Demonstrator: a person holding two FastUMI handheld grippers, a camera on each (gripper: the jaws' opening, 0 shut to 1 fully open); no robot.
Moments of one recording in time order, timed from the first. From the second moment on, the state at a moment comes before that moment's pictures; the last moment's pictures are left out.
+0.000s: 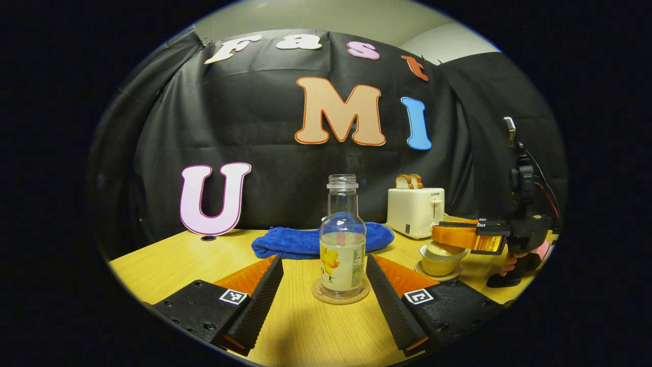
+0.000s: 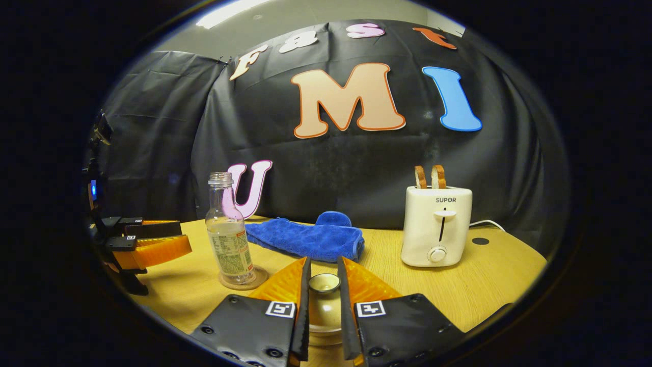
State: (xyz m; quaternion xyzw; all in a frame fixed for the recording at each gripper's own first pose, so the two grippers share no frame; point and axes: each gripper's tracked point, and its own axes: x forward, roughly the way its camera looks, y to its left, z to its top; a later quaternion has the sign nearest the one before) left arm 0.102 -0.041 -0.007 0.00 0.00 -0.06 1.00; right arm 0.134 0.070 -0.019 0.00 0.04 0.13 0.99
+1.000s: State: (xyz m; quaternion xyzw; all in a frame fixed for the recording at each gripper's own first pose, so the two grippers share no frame) left arm 0.103 -0.041 -0.007 0.00 0.00 -0.07 1.00; right arm 0.089 0.060 -0.008 0.00 0.01 0.12 0.99
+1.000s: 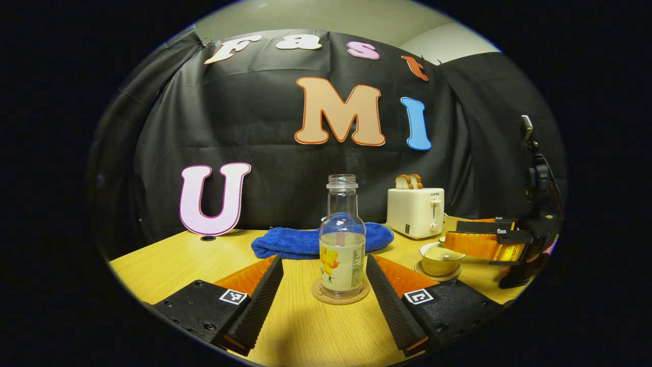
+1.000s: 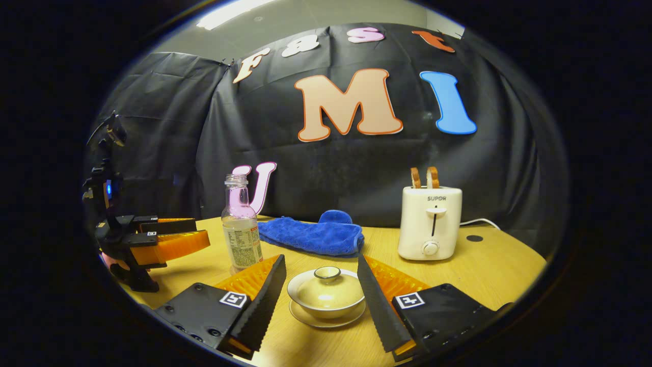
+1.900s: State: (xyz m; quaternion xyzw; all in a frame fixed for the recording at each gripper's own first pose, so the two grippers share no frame) left arm 0.069 0.023 -0.008 0.00 0.01 0.11 0.99; right arm 0.014 -0.077 0.003 -0.01 -0.01 -0.17 0.99
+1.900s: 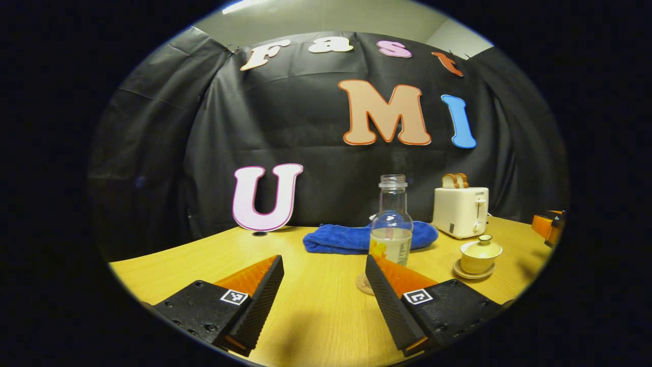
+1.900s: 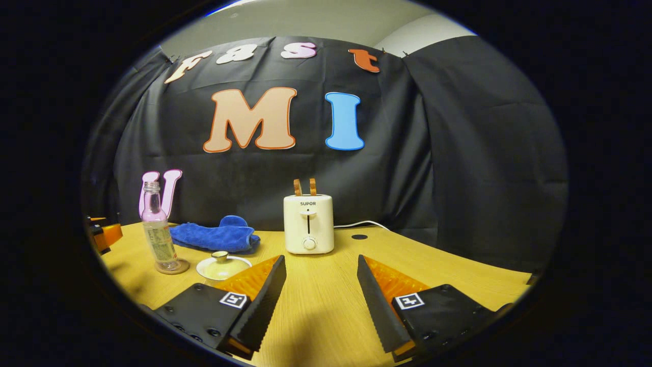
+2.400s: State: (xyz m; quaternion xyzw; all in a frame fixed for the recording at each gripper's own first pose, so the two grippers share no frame) left arm 0.049 0.040 -0.007 0.00 0.01 0.16 0.99; right arm 0.015 -0.077 0.003 -0.01 -0.01 -0.17 0.99
